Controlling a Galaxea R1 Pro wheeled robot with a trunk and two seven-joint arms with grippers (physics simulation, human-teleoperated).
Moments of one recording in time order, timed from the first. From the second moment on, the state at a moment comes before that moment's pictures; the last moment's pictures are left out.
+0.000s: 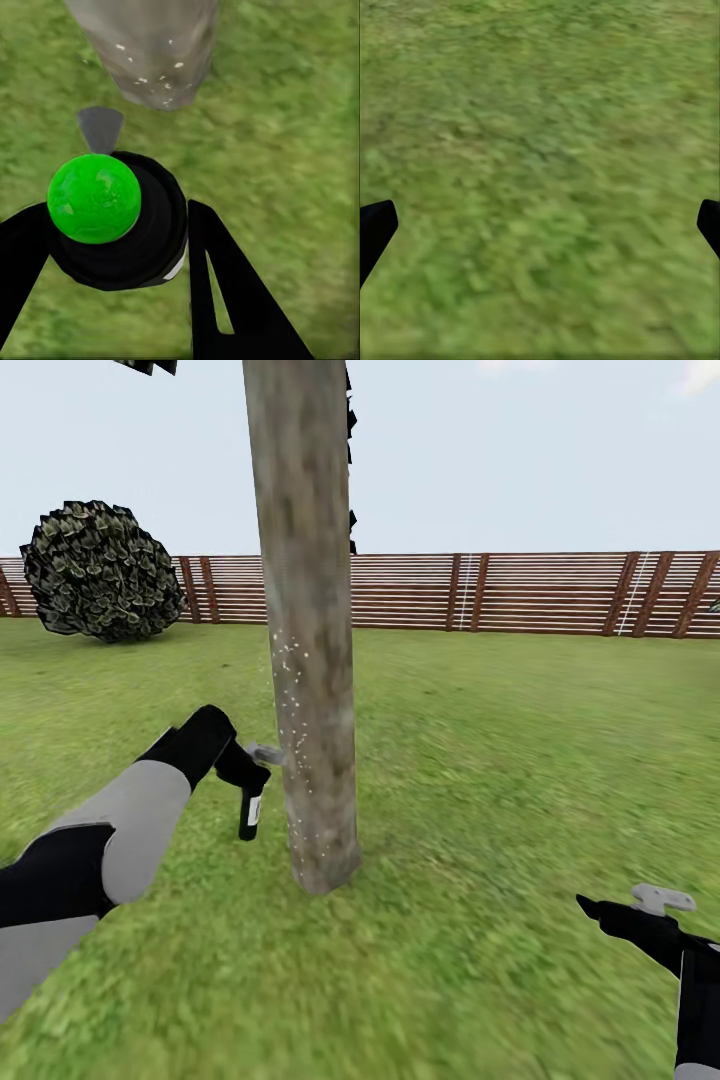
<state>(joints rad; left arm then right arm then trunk) -1.37 0.01 0.10 -0.35 -0.93 0.93 -0.93 -0.47 -0.05 -0.85 -1.24 0.53 0.49 0.68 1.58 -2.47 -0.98</state>
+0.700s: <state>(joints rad) -1.11 0.00 0.10 -0.35 -0.62 0.71 -0.58 -0.47 -0.05 -0.86 -1.24 0.53 0.49 0.68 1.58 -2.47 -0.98</state>
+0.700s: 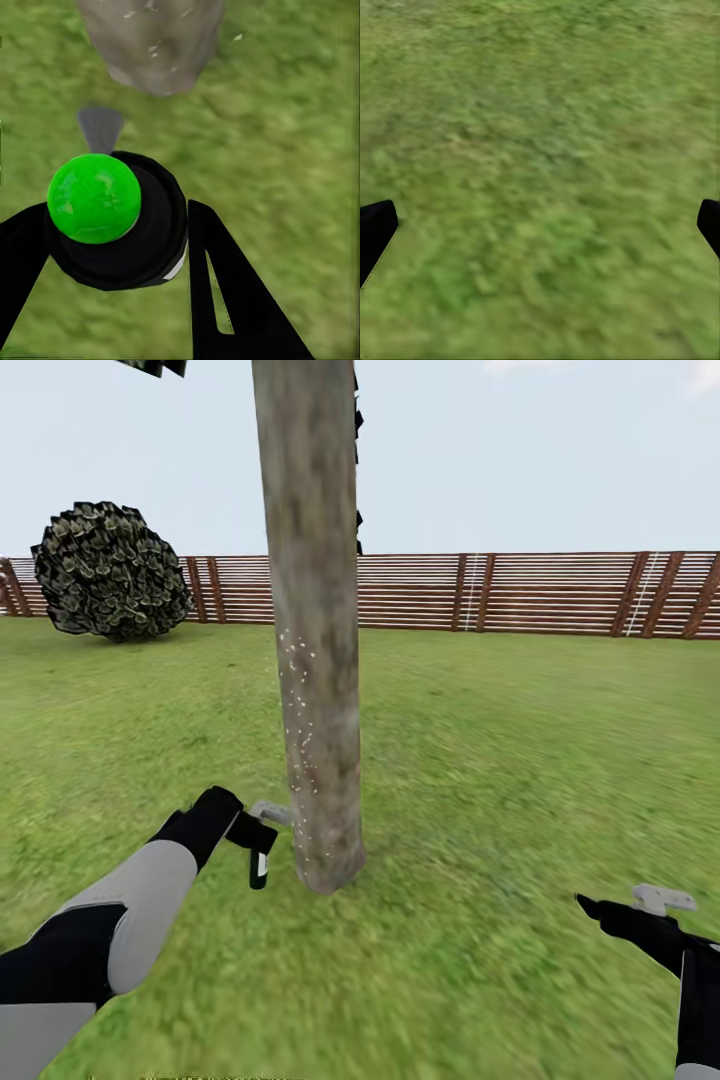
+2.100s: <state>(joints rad) -1.07 0.00 0.15 -0.35 -0.61 0.71 -0.51 -0.47 -0.05 -0.85 -1.24 0.53 0.49 0.68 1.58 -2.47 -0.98</state>
